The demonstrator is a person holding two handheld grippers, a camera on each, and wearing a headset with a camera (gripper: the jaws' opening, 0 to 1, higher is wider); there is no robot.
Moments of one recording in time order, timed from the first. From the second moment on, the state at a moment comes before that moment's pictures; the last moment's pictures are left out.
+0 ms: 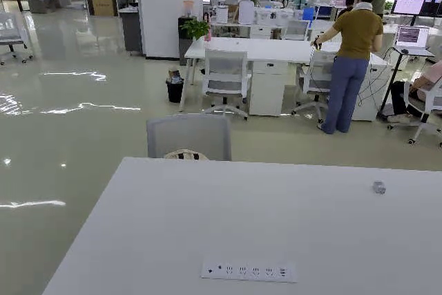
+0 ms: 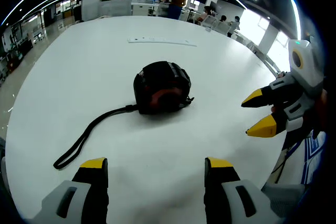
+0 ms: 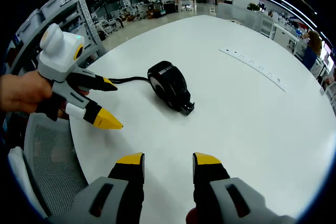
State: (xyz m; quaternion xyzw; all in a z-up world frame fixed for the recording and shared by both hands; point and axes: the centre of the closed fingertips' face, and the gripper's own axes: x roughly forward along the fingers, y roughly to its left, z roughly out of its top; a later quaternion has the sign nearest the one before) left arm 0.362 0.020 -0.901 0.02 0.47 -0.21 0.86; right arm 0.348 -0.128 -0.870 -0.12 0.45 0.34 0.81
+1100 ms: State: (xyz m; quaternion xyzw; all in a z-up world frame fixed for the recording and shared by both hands) left arm 0.324 0.037 -0.893 0.02 0.48 -0.21 0.85; right arm 0.313 -0.136 -0.857 -0.11 0.48 0.32 0.81
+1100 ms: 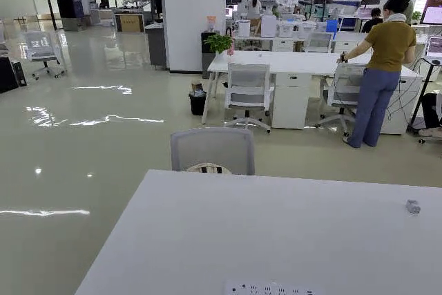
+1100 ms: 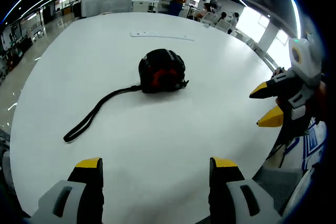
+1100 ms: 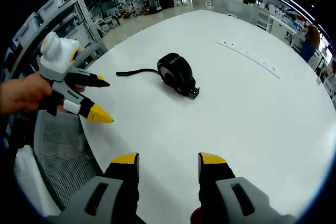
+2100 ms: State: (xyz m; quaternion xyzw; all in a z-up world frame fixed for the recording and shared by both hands) left arm 0.303 0.058 -0.873 0.03 0.48 -0.22 0.85; right arm 0.277 -0.149 -0.847 -0.12 0.49 0.32 0.80
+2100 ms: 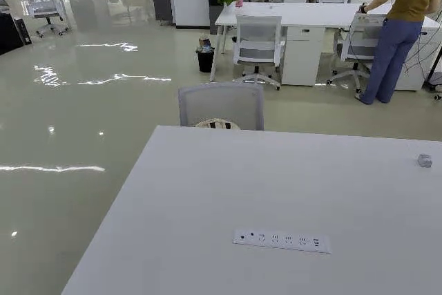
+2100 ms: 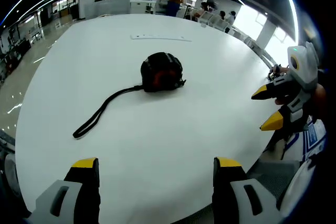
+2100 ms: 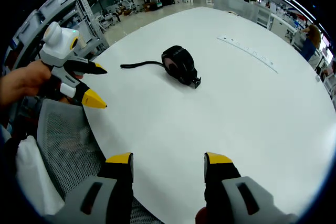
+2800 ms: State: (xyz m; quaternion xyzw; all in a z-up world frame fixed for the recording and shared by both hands) left arm 0.286 0.065 -0.875 0.03 0.49 -0.23 0.84; right arm 0.259 -0.164 -0.848 -0.12 0.50 0.32 0.79
